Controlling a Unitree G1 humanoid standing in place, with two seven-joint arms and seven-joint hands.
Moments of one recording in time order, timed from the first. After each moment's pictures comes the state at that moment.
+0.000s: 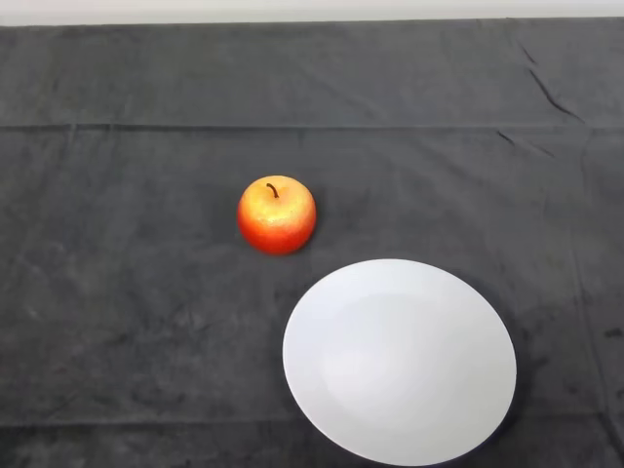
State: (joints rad) left arm -0.06 0.55 0.52 0.61 -0.10 -0.41 0.65; right arm -0.84 -0.56 -0.85 1.23 0.79 0.42 0.39
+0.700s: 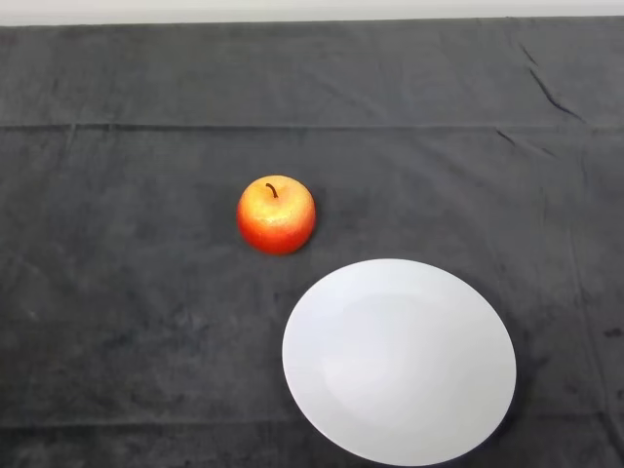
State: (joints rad) left arm -0.02 0.48 0.36 0.17 -0.01 -0.10 0.65; right arm -0.84 -0.56 -0.85 1.23 0.79 0.42 0.39
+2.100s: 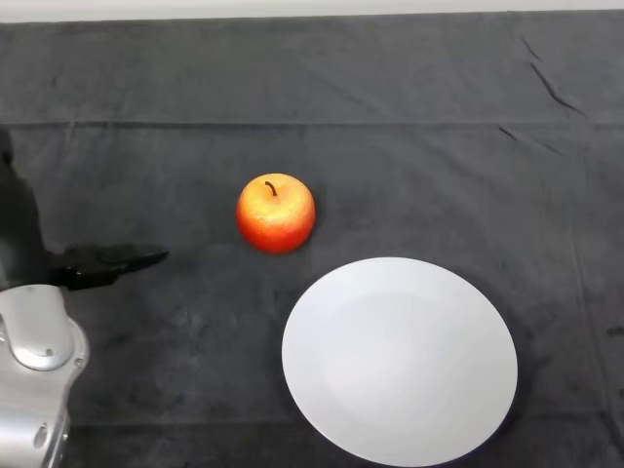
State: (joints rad) left arm -0.23 0.39 -0.07 -0.04 0.14 0.25 0.52; right arm -0.84 -0.56 -0.85 1.23 0.79 0.42 0.39
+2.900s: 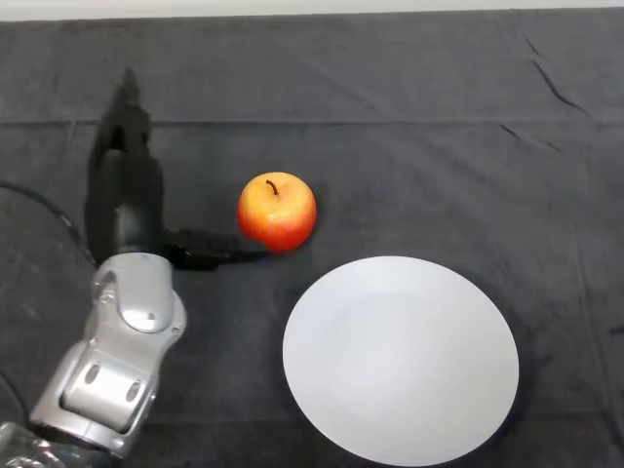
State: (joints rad) left arm -0.42 0.31 -0.29 0.17 0.14 0.25 0.49; right arm -0.84 -0.56 -0.85 1.23 0.79 0.42 0.39
